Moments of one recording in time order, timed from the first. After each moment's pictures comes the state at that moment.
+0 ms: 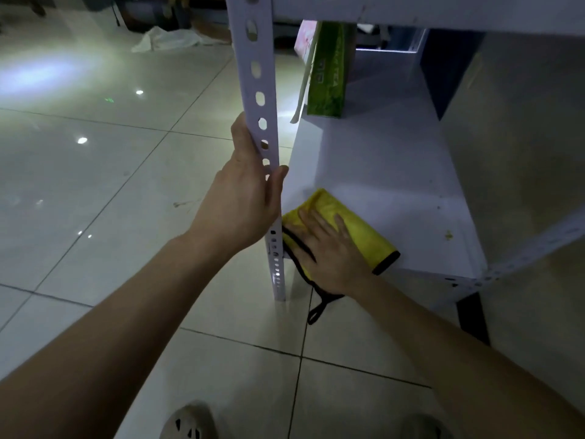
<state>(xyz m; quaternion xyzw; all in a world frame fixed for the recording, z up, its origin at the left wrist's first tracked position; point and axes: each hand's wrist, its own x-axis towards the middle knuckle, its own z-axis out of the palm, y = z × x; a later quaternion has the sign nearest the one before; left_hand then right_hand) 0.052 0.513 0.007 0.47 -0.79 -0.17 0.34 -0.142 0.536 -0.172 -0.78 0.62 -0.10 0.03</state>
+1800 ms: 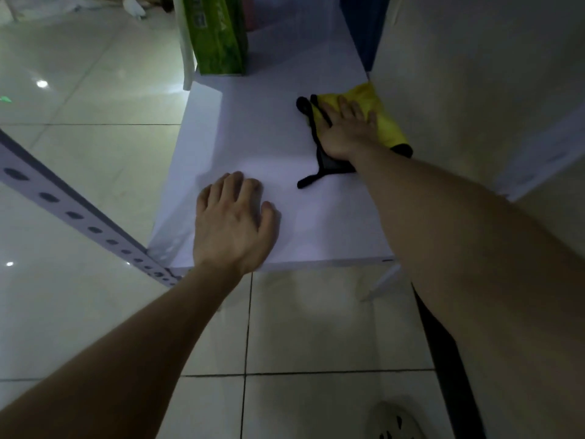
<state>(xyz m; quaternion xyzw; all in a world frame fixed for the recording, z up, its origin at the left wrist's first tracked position) -0.091 0.479 -0.173 0.49 -0.85 -0.04 0.19 -0.374 0.398 -0.145 -0.52 0.84 -0.04 0.11</state>
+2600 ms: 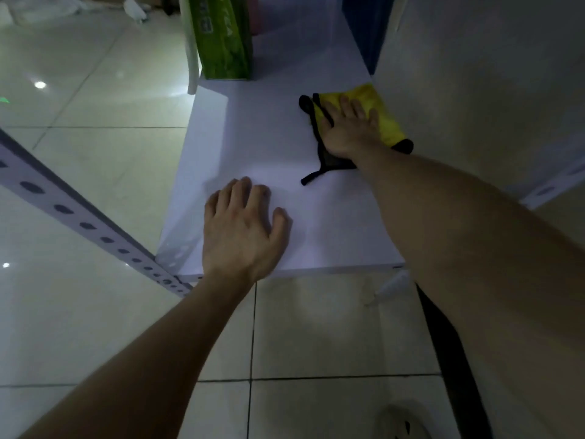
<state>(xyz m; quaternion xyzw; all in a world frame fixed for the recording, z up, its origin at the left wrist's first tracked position) -0.091 0.479 -0.171 0.49 -0.85 -0.05 0.20 -0.379 0.376 -0.150 -0.53 0.84 -0.04 0.09</state>
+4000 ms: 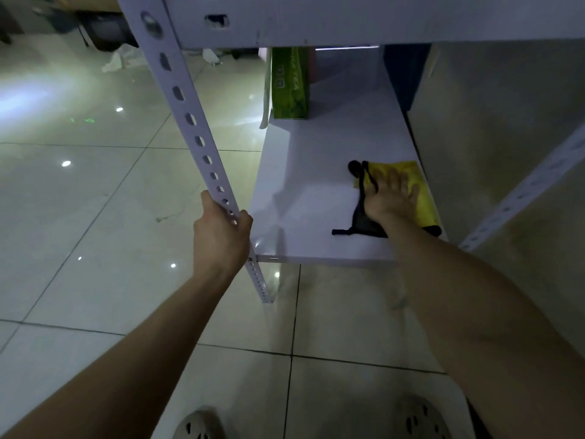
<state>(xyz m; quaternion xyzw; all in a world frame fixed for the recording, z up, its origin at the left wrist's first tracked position) 0.027 0.516 -0.063 0.64 -0.63 -0.26 0.35 -0.317 0.479 -0.163 -0.44 0.89 -0.07 0.12</state>
